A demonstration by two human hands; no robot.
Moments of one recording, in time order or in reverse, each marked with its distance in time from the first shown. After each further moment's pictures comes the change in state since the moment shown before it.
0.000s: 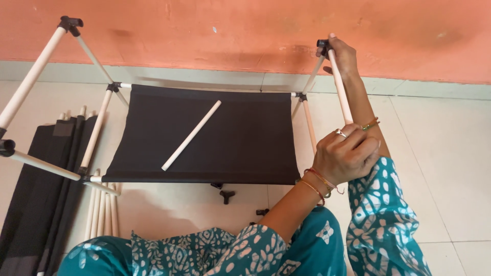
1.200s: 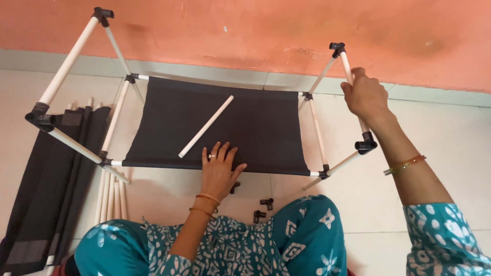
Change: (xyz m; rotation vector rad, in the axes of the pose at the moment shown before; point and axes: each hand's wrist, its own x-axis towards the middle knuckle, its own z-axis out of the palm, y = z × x) left_hand -0.136 -0.104 -0.227 0.586 -0.699 -0.507; right_hand -0.148 -0.058 -0.025 -1.151 0.041 -0.117
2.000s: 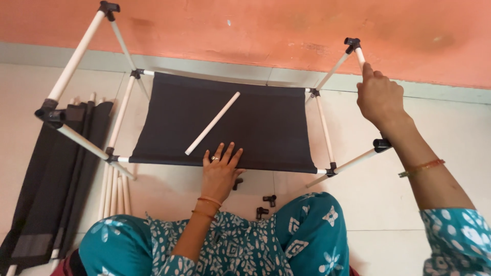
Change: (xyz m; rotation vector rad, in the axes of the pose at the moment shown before) left_hand -0.015 -0.003 0.001 0.113 -0.021 0.056; right_hand -0.012 0.017 -0.004 -0.341 0.070 -0.167
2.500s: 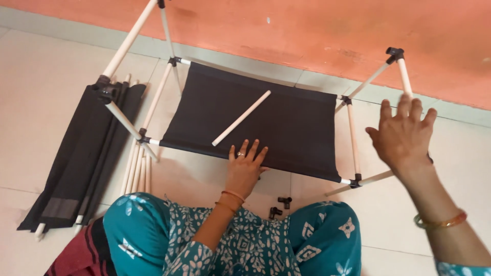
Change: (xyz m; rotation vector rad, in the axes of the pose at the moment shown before) left_hand -0.005 0.009 0.010 -0.002 0.071 -0.032; right_hand -0.058 -0.039 0.003 -0.484 0.049 -0.143
